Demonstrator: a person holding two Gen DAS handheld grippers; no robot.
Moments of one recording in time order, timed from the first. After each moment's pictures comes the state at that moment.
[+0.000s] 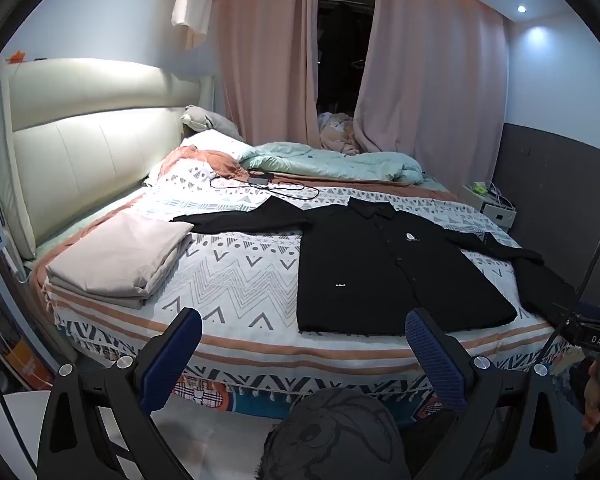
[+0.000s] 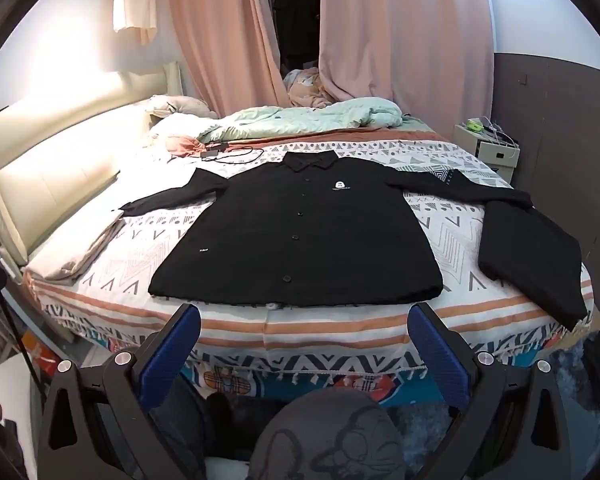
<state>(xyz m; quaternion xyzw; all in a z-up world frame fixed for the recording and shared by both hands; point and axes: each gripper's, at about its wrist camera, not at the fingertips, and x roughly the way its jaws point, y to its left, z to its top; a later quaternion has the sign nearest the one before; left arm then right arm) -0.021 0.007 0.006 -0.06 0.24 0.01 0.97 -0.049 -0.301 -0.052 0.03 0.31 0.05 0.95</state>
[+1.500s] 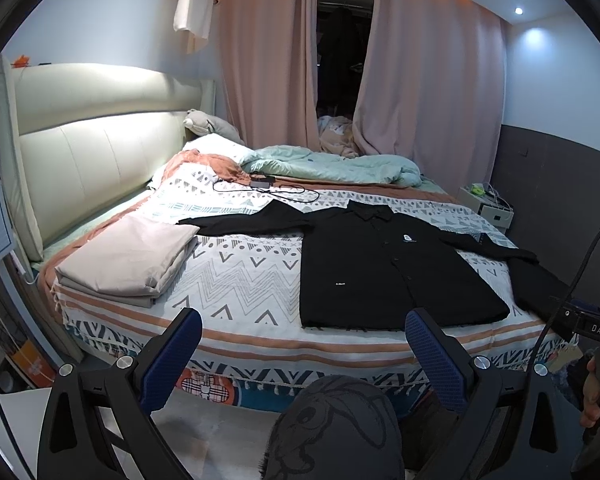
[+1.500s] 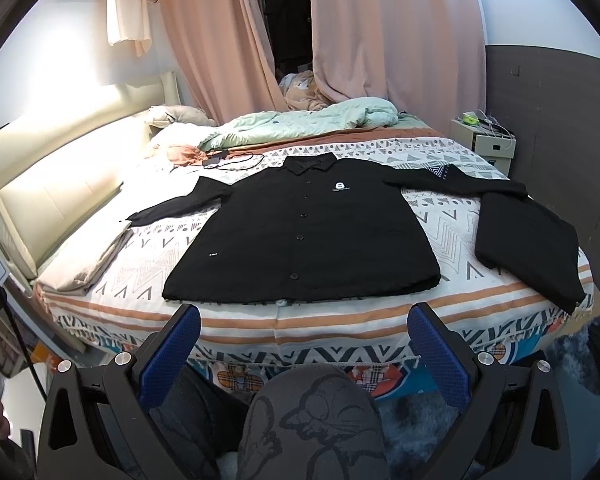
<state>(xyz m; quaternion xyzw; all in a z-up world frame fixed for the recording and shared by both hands) -0.048 0.006 0.019 -0.05 0.23 0.01 0.97 -0.070 -0.309 -0.041 0.06 0.30 0.05 0.95</state>
